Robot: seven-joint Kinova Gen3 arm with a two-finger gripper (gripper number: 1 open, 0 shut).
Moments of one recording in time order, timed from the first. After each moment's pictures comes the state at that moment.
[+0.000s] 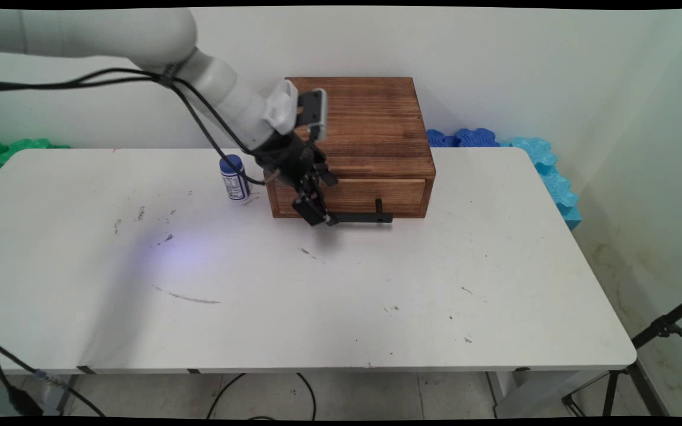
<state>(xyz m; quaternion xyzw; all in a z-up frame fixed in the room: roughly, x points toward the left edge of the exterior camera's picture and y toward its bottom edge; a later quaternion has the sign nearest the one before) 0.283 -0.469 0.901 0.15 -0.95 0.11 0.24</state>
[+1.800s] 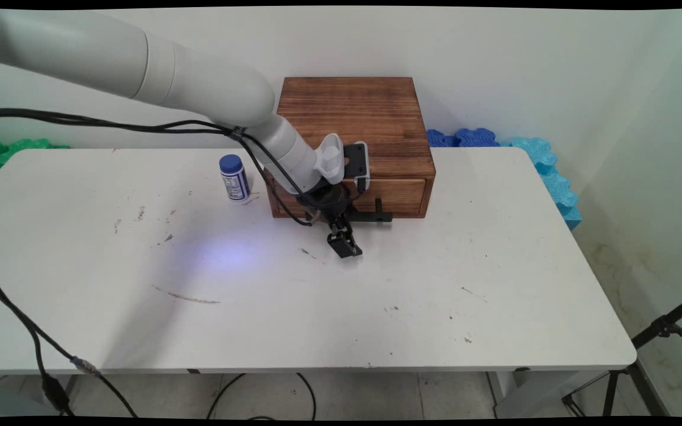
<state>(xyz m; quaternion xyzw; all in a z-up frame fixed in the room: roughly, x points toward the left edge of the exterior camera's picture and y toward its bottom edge) 0.223 -0.483 0.825 0.16 -0.96 0.10 0.20</state>
